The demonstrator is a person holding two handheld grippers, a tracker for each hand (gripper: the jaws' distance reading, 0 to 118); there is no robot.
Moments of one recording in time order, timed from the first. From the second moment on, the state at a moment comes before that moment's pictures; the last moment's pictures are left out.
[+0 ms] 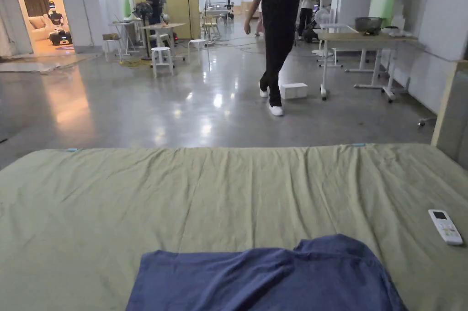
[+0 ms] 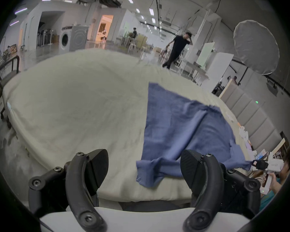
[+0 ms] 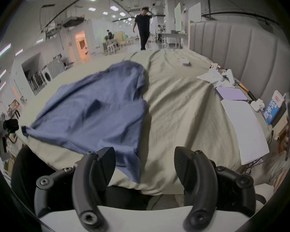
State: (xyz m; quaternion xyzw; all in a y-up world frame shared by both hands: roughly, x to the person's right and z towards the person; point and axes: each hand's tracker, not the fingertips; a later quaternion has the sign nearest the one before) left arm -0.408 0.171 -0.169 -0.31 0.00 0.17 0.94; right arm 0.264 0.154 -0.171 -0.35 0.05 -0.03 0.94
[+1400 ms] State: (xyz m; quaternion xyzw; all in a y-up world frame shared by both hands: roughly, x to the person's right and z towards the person) left arm -0.262 0.335 -0.086 -0.08 -0.04 -0.03 1.00; right arm 0.132 0.314 -0.107 -0.09 0.09 0.00 0.99
